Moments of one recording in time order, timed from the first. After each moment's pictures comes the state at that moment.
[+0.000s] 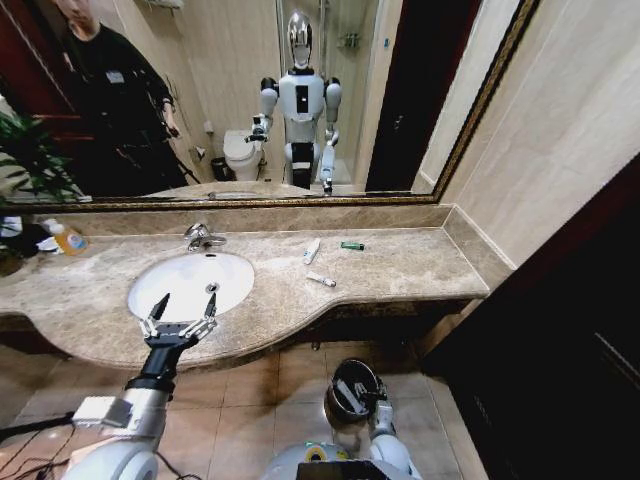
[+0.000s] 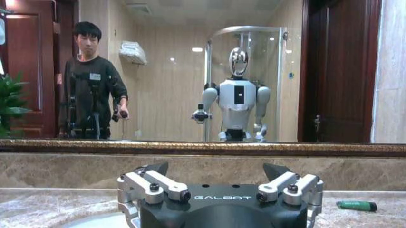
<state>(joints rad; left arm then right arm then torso) 1.84 -1.36 -0.82 -2.47 -0.37 0.04 0.05 -1.47 1.48 0.33 1.39 0.16 0.07 0.28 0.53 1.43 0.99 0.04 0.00</state>
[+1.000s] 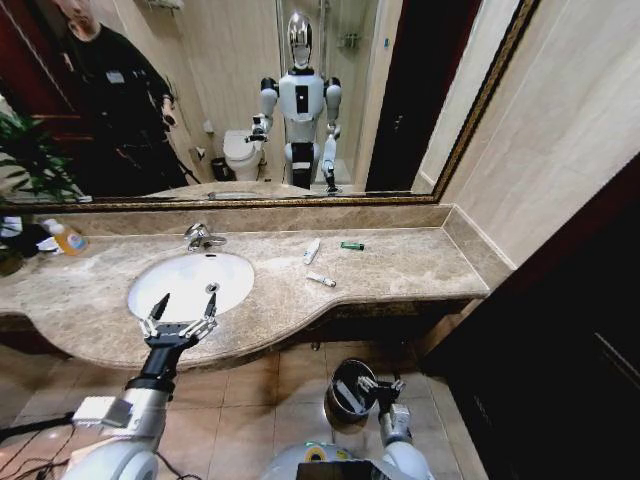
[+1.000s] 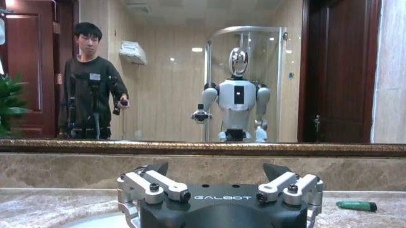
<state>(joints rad) 1.84 -1.36 -0.82 -2.47 -0.37 0.04 0.05 -1.64 1.42 0.34 1.75 0.09 0.12 0.33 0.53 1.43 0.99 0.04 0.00</state>
